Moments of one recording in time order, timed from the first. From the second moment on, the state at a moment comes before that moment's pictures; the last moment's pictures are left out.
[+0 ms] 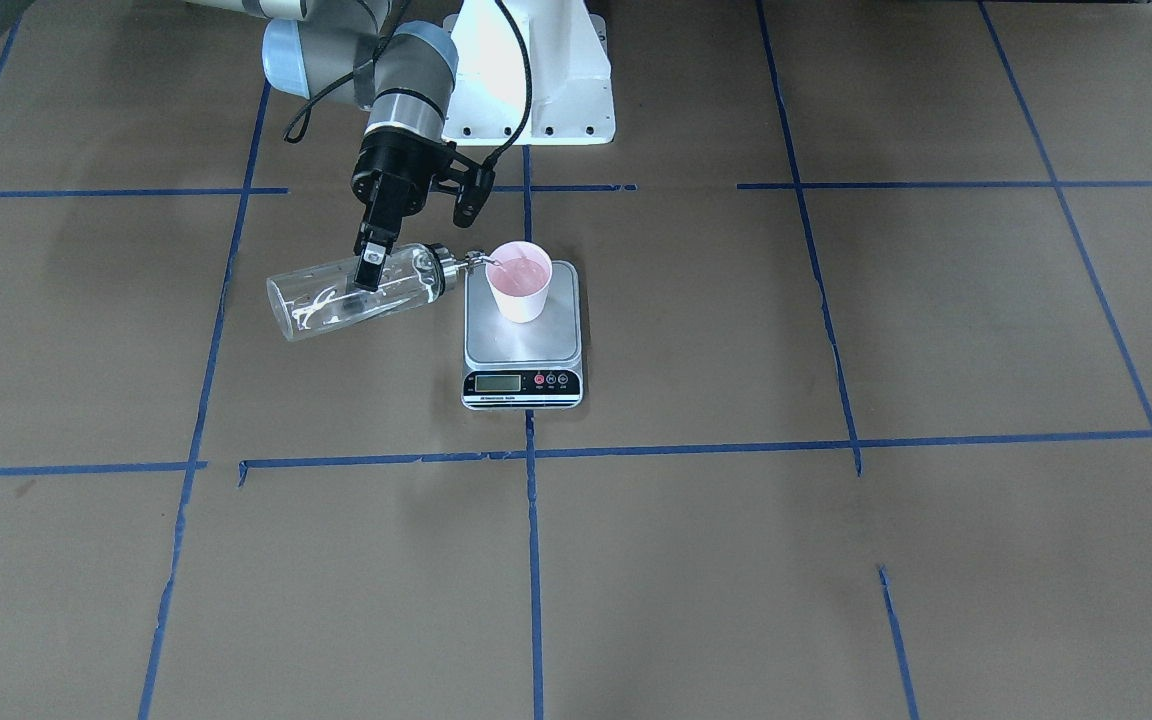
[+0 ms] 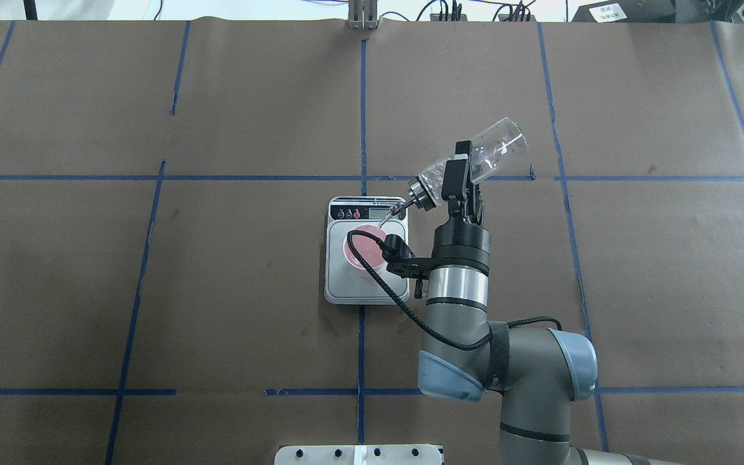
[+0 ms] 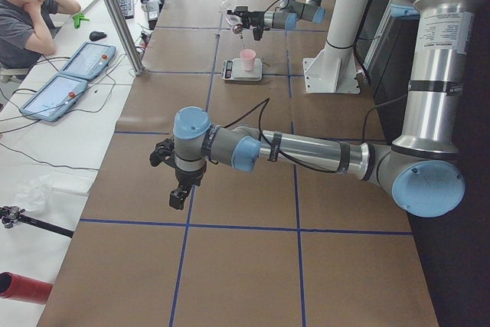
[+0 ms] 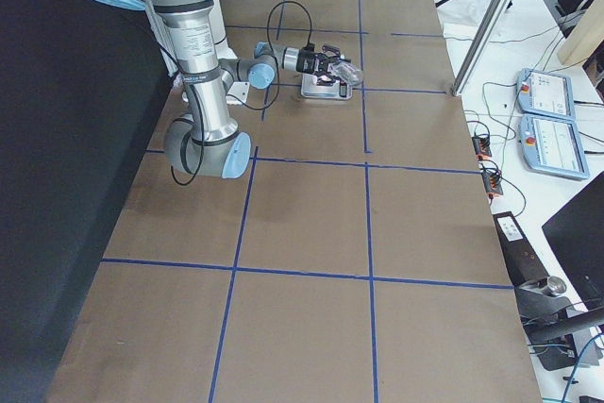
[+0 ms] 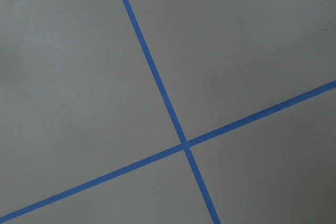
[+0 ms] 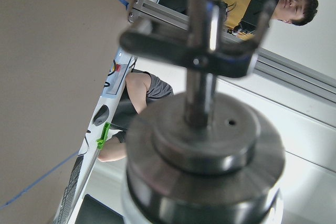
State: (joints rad) left arm -1.49 -1.62 -1.65 -1.74 -2.20 0.14; right arm 0.21 -1.11 1.77 -1.57 0.16 -0.32
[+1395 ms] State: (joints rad) left arm -1.49 -1.63 -1.66 -1.73 -2.21 0.14; right arm 0.18 -1.12 1.76 -1.45 0.13 -0.33
